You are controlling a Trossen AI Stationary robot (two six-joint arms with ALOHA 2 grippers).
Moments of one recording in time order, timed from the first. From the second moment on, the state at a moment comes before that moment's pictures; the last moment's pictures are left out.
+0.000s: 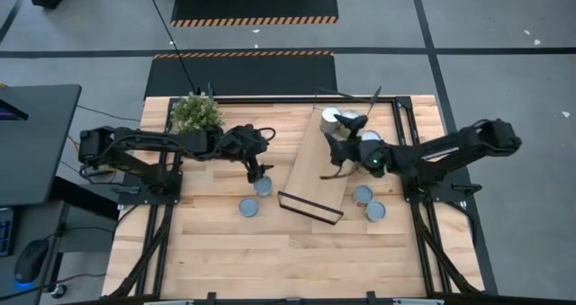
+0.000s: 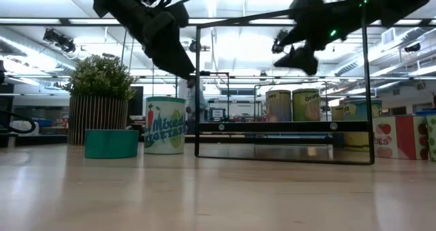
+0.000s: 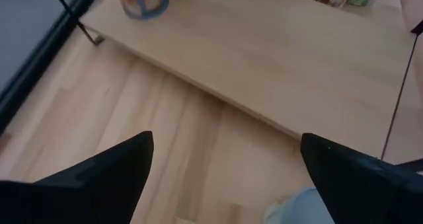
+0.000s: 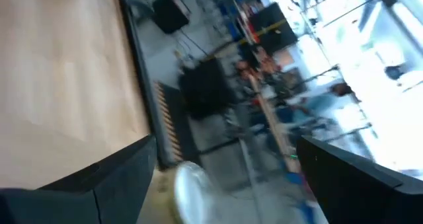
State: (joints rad) left arm 0.14 1.36 0.87 -0.20 -0.10 -0.02; right arm 0.02 1.21 0.53 0.49 0.92 -0.85
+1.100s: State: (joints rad) left arm 0.14 1.37 0.87 -0.31 -0.11 -0.12; right arm -0.39 1.11 0.90 -1.05 0.23 0.25
